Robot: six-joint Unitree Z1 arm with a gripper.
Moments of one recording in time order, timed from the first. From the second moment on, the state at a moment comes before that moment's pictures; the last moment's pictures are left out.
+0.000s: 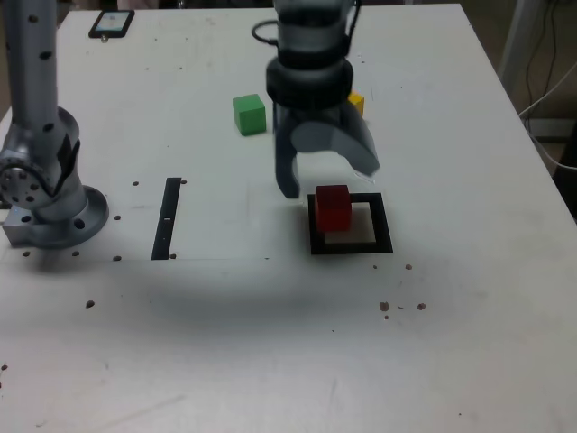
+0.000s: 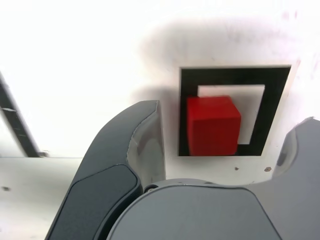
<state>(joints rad) 0.00 1.82 -1.28 1.05 0.04 -0.04</state>
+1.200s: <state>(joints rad) 0.42 2.07 -1.63 1.23 0.10 -0.22</state>
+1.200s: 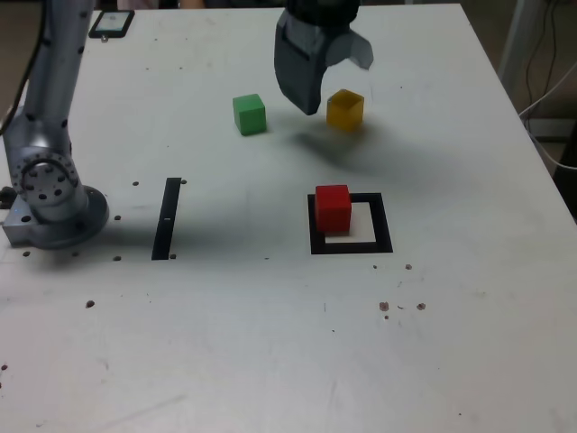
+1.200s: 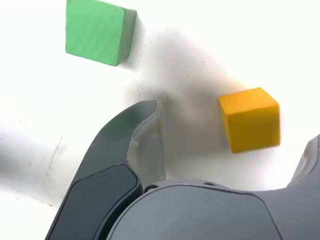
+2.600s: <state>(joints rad) 0.47 2.27 -1.78 1.20 0.09 -0.20</state>
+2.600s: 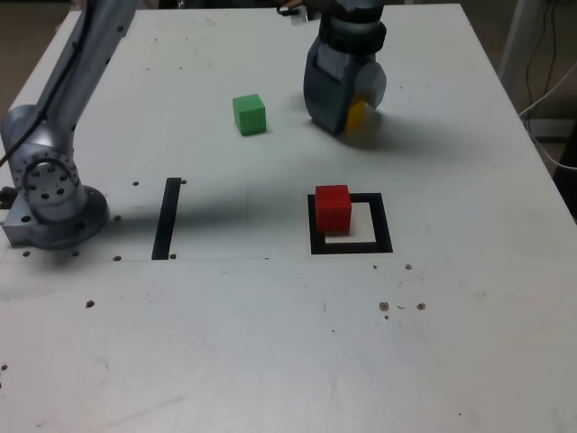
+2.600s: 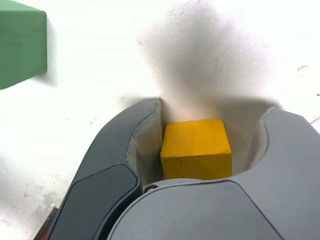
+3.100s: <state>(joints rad) 0.47 2.23 -1.73 1.15 0.04 -0.12</state>
